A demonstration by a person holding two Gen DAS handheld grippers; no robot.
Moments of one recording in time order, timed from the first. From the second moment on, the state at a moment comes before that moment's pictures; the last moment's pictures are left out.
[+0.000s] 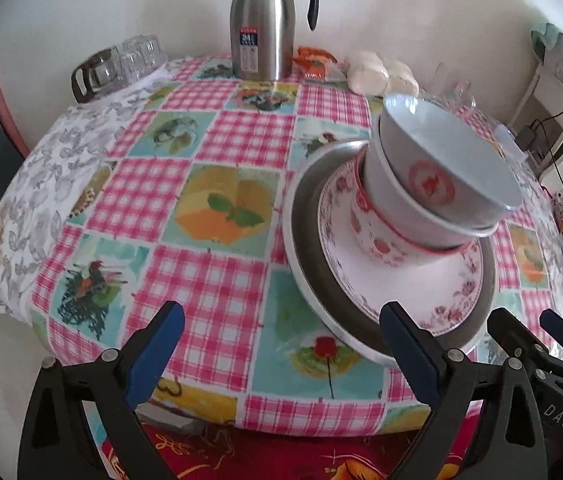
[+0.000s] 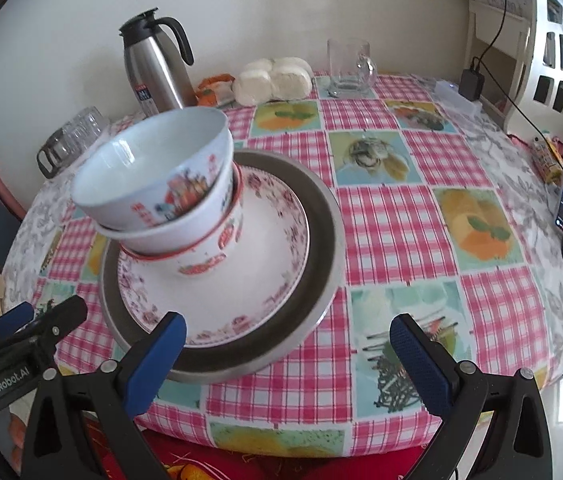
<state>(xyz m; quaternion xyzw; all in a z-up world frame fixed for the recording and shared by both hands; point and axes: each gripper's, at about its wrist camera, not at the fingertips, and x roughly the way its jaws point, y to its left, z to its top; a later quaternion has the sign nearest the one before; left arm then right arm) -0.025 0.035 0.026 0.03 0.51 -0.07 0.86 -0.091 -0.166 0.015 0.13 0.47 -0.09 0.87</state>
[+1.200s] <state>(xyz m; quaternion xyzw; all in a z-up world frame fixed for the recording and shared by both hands) -0.032 0.026 0.010 0.06 0.56 -0.06 0.82 -0.102 -0.174 0.004 0.13 0.49 -0.09 0.86</state>
